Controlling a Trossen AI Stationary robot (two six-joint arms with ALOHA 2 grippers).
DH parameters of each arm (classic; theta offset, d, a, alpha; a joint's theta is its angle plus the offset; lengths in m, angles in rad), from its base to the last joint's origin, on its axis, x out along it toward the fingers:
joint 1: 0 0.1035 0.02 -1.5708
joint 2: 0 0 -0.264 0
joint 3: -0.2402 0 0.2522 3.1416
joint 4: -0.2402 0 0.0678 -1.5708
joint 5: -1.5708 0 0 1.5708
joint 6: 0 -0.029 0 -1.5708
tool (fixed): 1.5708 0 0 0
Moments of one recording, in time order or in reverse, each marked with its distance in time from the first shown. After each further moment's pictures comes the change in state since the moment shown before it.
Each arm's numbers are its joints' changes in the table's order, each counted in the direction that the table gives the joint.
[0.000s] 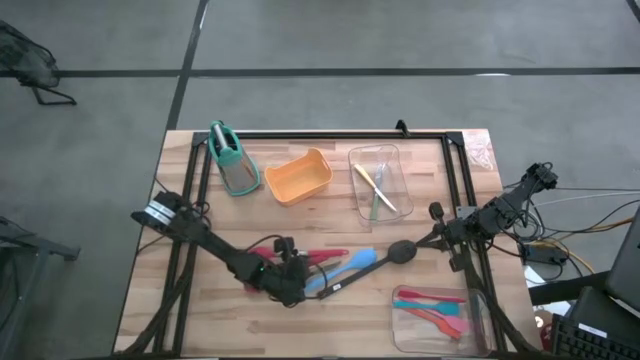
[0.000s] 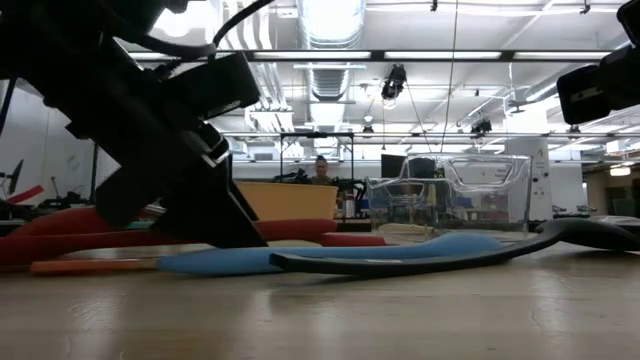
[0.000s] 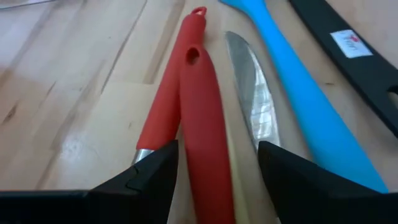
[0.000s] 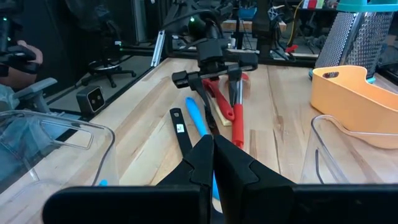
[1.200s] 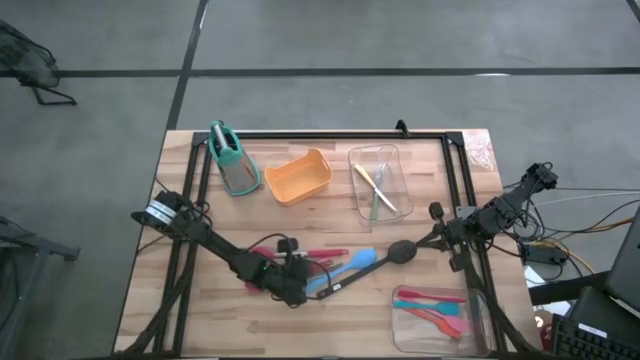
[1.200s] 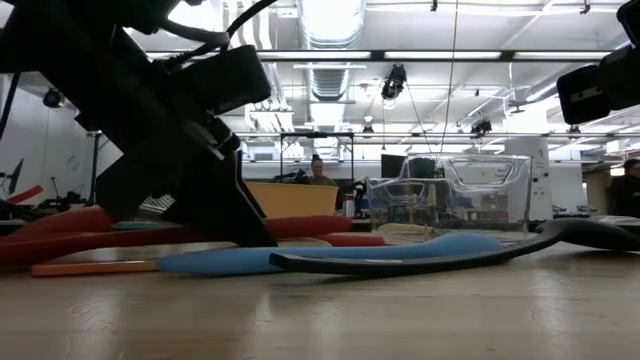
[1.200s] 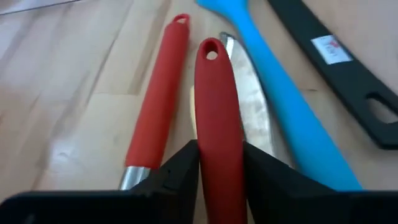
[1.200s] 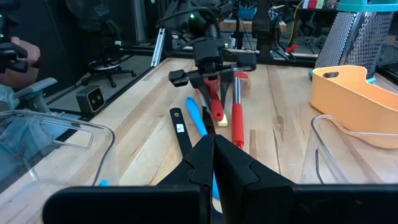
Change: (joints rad) left arm 0.007 -0.002 -0.031 -0.005 -0.044 -0.057; right arm 0.000 0.001 0.000 0.000 0.000 0.000
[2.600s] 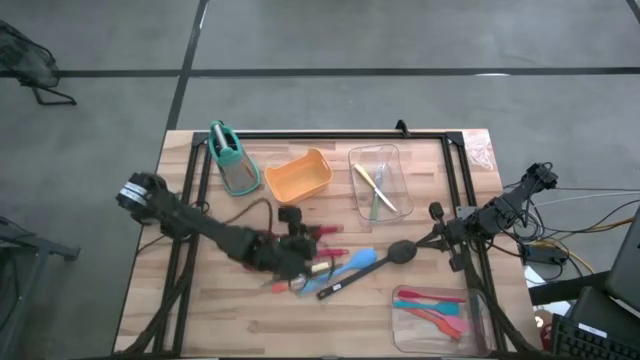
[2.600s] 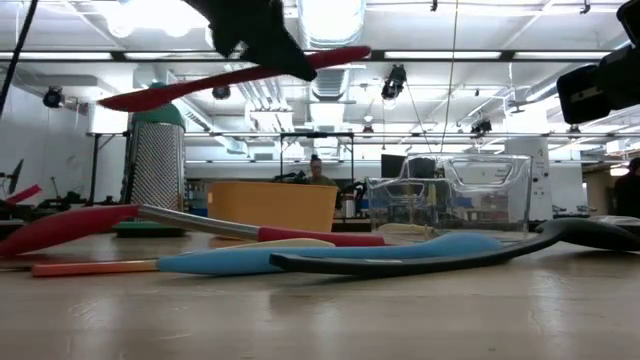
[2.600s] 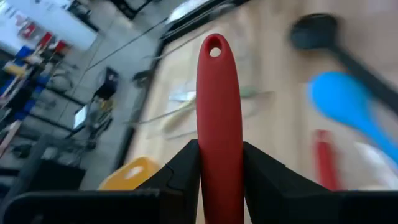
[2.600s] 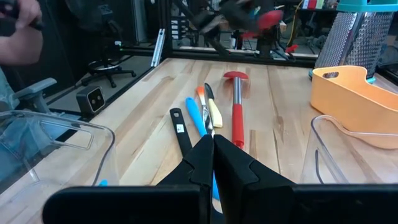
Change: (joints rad) left arm 0.109 -0.262 -0.190 -0.227 0.273 -0.524; right arm 0.000 0.000 0.000 0.000 0.000 0.000
